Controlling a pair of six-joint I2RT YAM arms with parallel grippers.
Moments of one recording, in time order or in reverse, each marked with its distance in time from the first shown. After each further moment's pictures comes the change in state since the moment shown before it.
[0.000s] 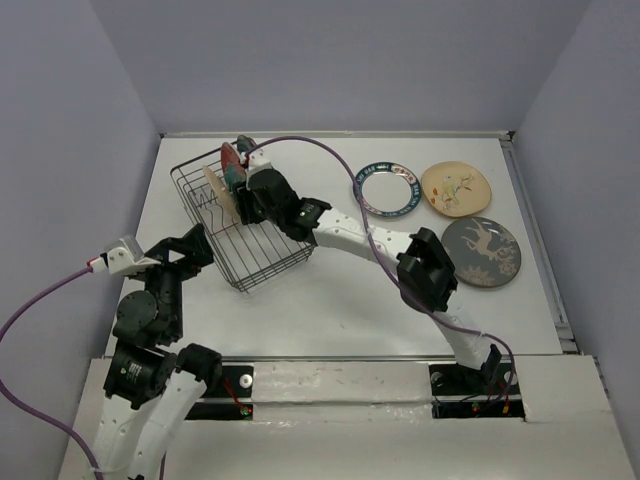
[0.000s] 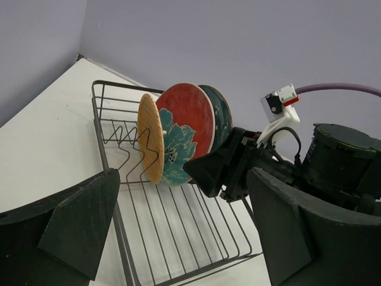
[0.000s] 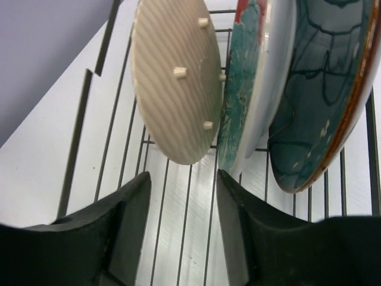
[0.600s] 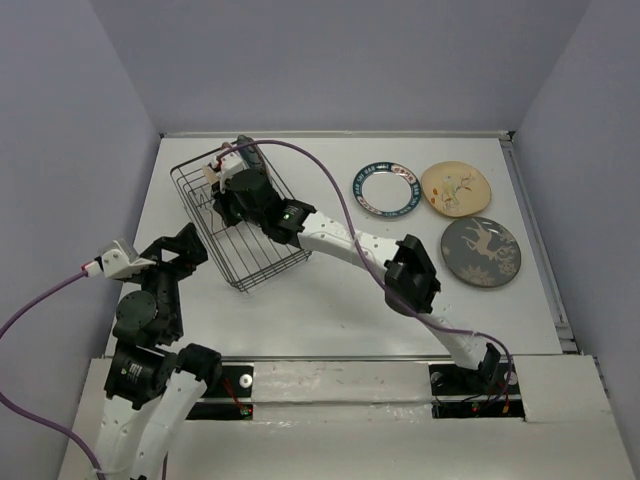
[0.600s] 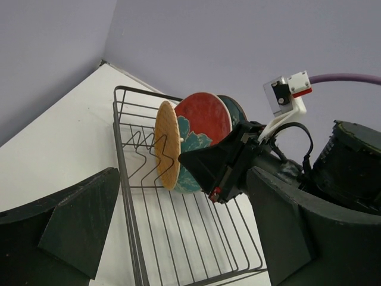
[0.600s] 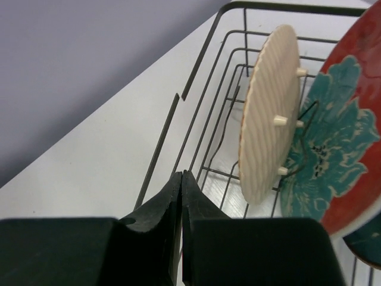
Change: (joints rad) left arm 0.023 0.003 0.000 -0.002 -0.059 -0.001; right arm 0.057 0.105 0.232 -0.011 -0.145 -0.102
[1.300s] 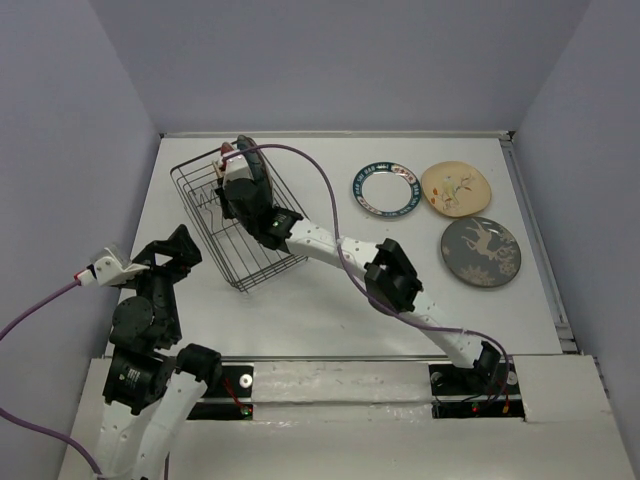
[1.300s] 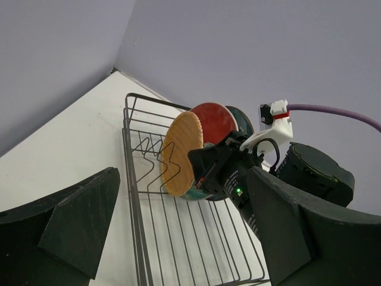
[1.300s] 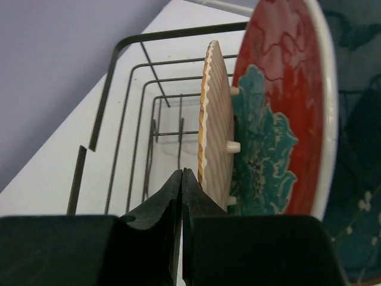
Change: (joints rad) left arm 0.006 -0.035 0.000 -0.006 -0.055 -0.005; right arm -0.002 0.199 0.155 0.117 0.312 0.026
